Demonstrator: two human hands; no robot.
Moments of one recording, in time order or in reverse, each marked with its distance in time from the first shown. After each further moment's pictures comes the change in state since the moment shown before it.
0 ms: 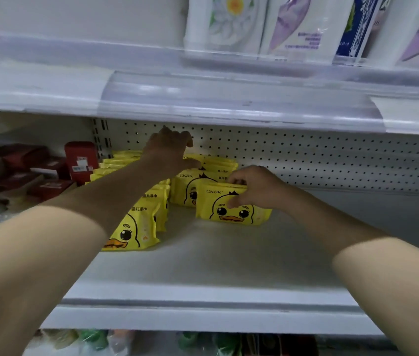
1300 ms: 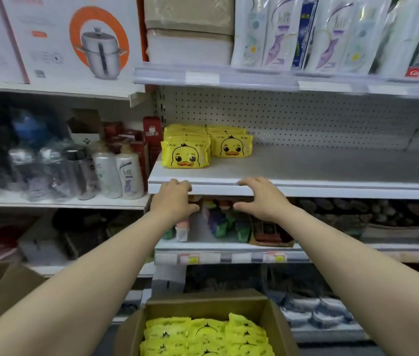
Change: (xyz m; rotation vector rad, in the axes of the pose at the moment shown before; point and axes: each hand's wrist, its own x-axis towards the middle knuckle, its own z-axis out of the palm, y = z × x) left_hand -0.385 0.008 -0.070 -0.202 -0.207 -0.178; right_hand -0.275 -0.184 0.122 -0.169 0.139 0.240
